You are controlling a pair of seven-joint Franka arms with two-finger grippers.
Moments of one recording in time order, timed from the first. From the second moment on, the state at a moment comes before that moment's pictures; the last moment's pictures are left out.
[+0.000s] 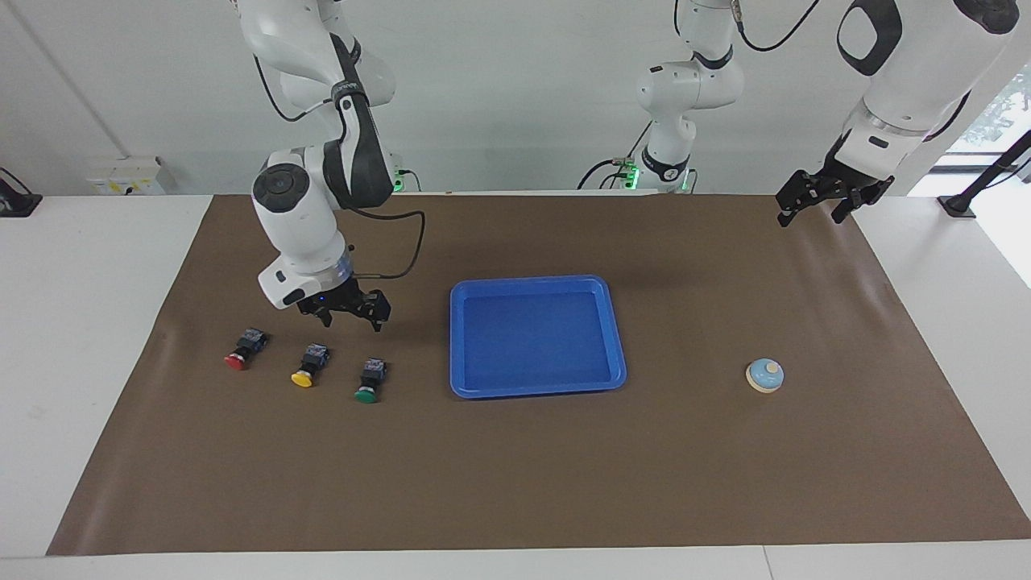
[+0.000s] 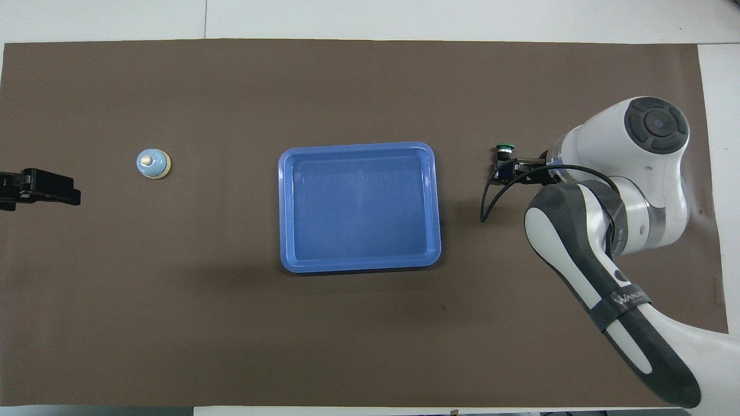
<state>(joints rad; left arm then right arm) 0.03 -0.08 -0.04 -1.73 -0.02 1.61 0.00 0.05 0.19 0.11 -1.98 -0.01 2.18 0.31</state>
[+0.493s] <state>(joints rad) 0.03 -0.08 -0.04 -1.73 -0.02 1.61 0.00 0.06 0.32 0.11 -1.99 -0.07 2.36 0.34</state>
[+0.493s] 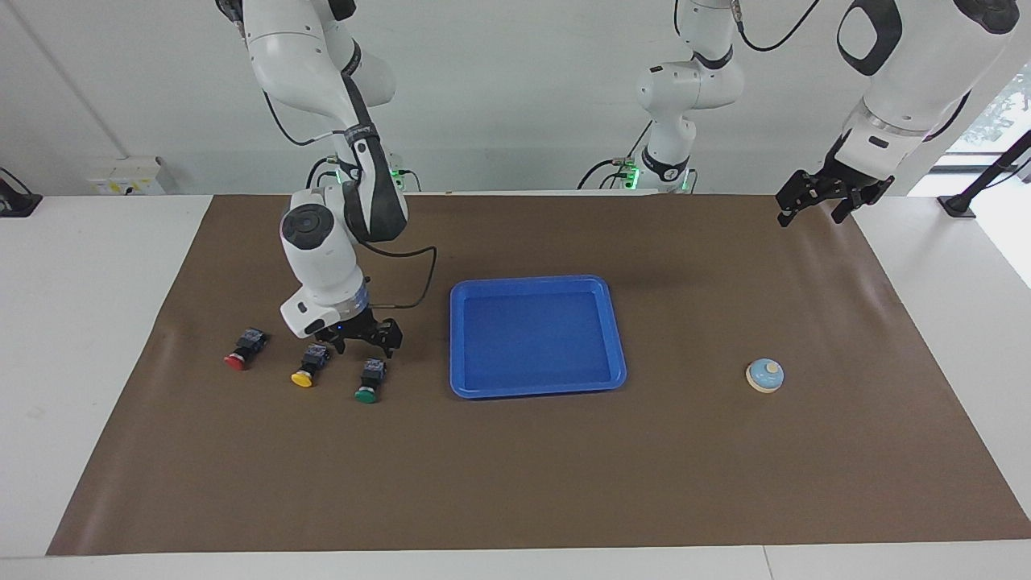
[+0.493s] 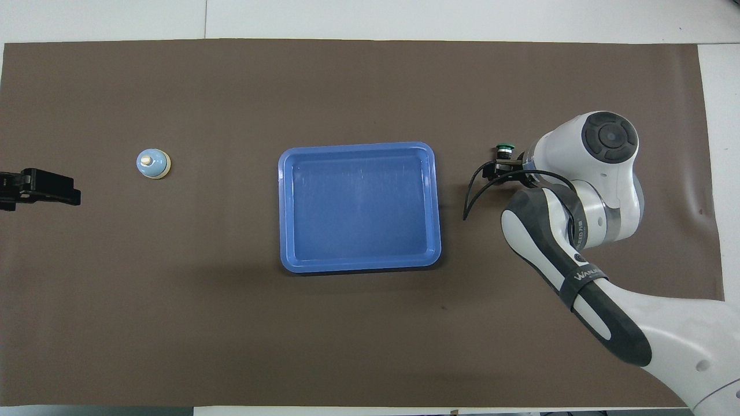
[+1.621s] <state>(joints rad) 0.03 -0.08 -0.04 -1.73 -0.02 1.61 0.00 0.06 0.38 0.11 -1.94 -0.08 2.39 0.39</state>
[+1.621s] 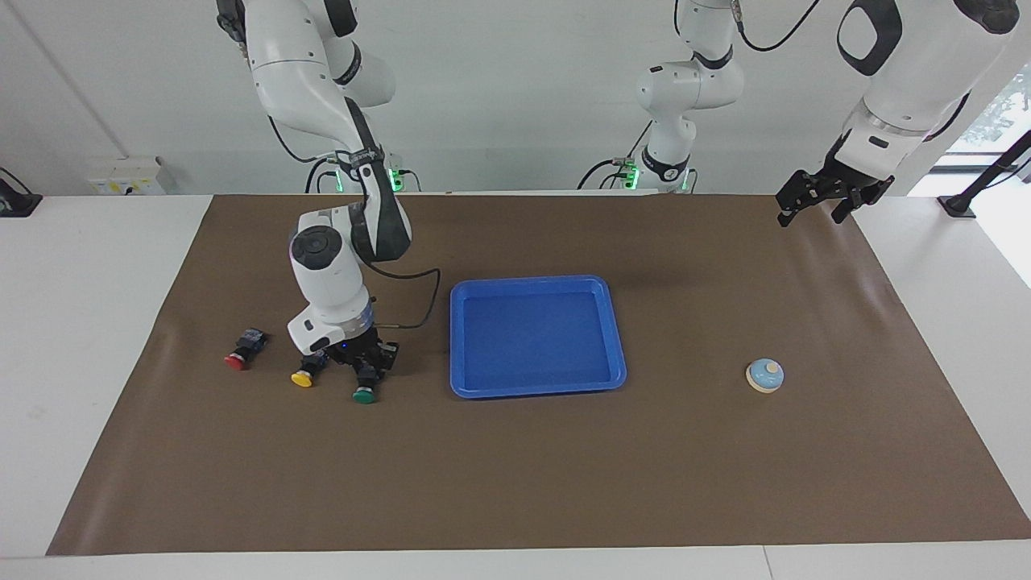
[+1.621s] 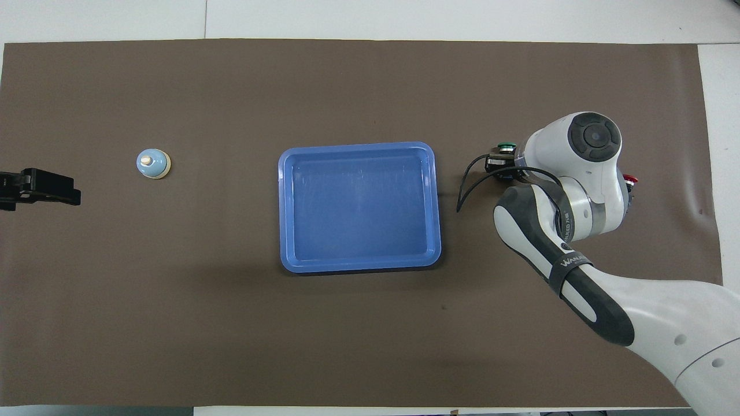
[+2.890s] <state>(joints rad) 0.03 -0.08 -0.04 -1.73 -0.02 1.61 0.00 0.44 0.41 0.13 -1.77 -0.08 2.17 0.76</state>
